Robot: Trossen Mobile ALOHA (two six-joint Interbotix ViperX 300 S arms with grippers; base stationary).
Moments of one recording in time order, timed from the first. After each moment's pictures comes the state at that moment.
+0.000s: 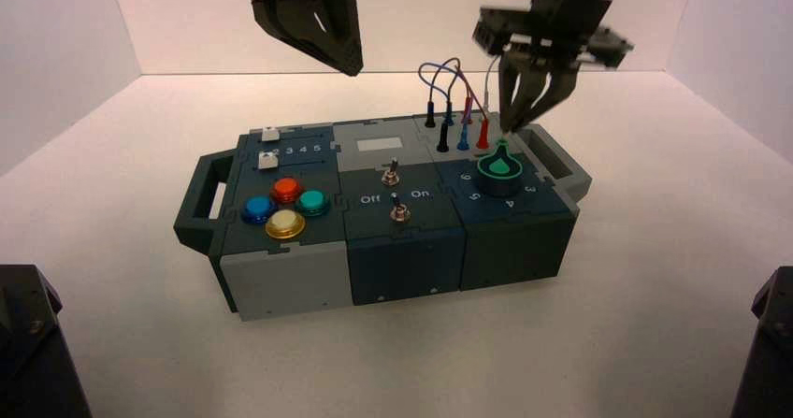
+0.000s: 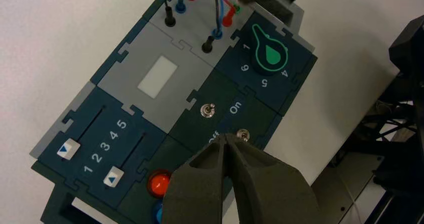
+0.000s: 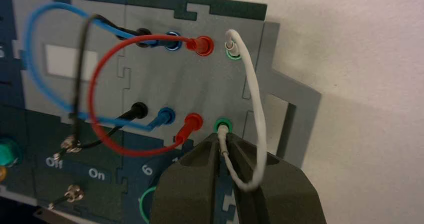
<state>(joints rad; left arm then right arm) -0.88 -0.41 0.88 -0.16 0.56 0.01 0.44 -0.05 0.74 0.22 0.64 0.00</state>
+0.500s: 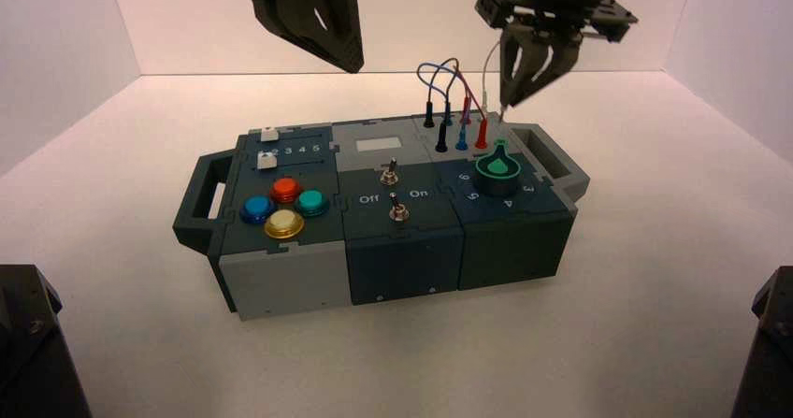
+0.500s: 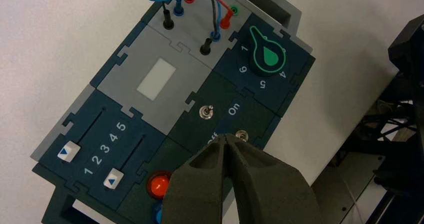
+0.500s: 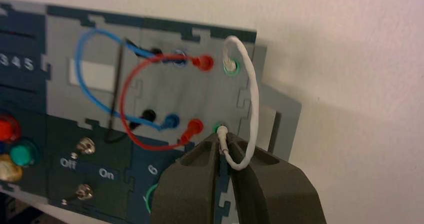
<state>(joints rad) -0.88 -0.42 0.88 -0.16 0.56 0.01 0.44 -0.07 0.71 0.20 0.64 0.00</state>
